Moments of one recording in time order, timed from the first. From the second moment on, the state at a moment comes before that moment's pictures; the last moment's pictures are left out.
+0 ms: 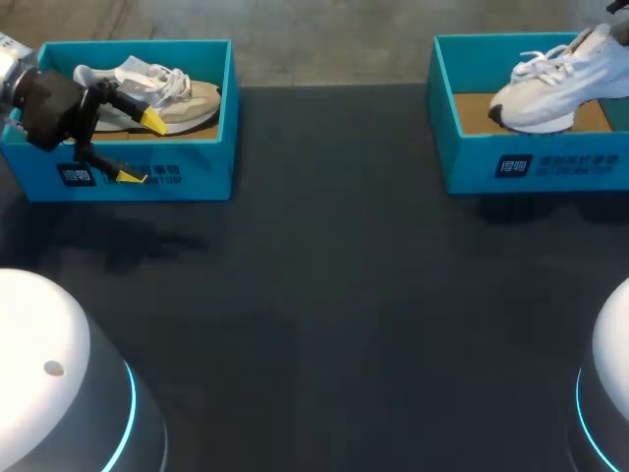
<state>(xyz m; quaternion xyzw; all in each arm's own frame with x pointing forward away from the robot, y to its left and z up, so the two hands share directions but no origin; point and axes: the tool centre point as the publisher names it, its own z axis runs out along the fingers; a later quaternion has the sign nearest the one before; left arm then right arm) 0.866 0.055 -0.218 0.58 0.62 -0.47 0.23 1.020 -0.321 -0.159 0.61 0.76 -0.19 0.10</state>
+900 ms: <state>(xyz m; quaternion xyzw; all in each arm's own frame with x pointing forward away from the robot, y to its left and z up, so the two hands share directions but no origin) 0.866 0.055 -0.218 0.58 0.62 -0.47 0.23 1.026 -0.320 -0.160 0.65 0.73 -0.19 0.08</state>
